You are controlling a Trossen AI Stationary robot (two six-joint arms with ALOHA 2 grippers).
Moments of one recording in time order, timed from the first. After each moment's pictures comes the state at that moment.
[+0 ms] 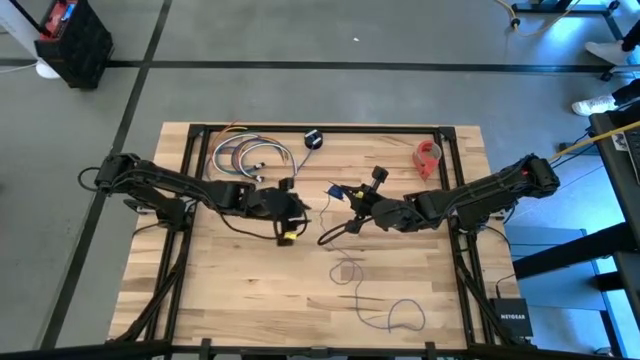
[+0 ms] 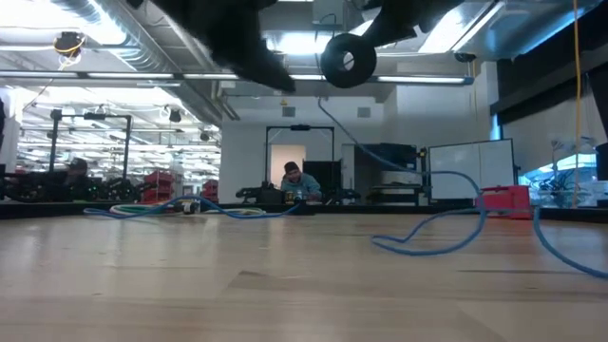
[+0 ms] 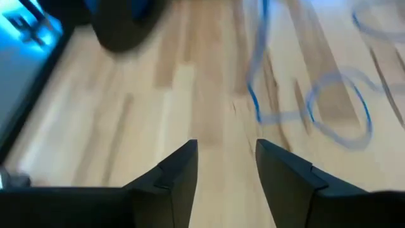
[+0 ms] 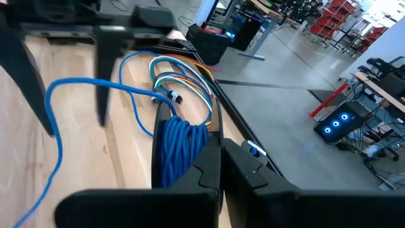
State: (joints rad) left arm -0.11 1.43 0.96 -0.15 -0.25 0.05; right arm 0.26 1.38 0.95 -0.04 0.82 -0.06
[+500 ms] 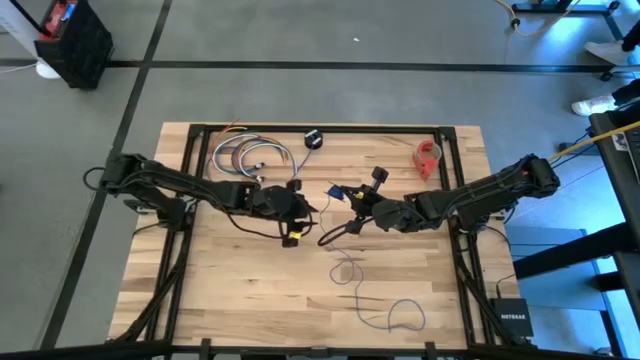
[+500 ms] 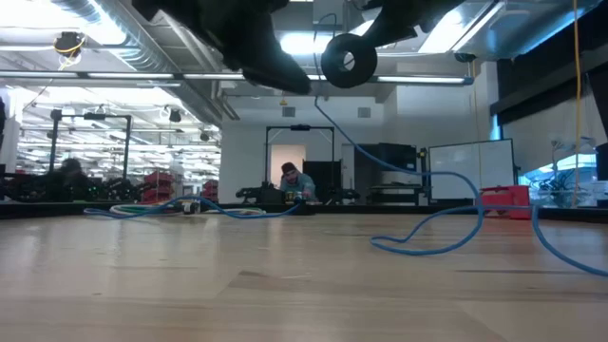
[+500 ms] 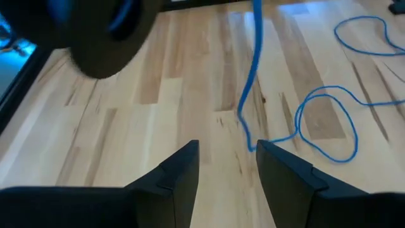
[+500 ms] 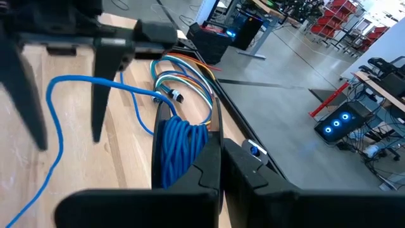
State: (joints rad) left arm -0.10 1.48 0.96 -0.05 -0.16 0.06; right arm 0.26 1.38 0.95 -0.05 0.82 -0.05
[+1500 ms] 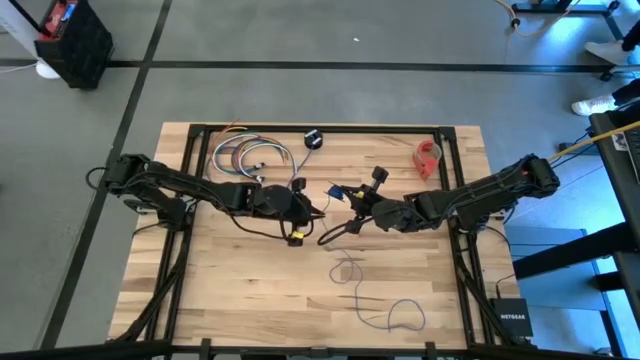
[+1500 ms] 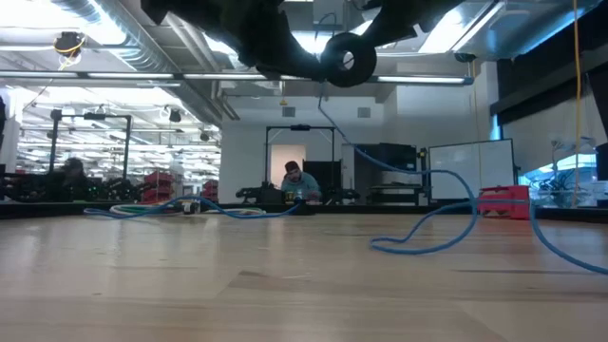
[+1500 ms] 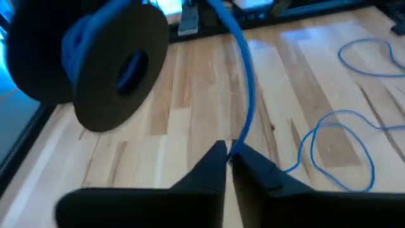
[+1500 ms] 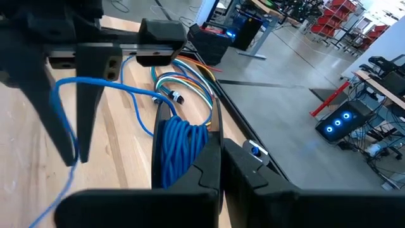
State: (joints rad) left arm -0.10 1.51 0.96 0.08 -0.18 0.14; right arm 0.26 1.38 0.95 -0.05 0.82 -0.05
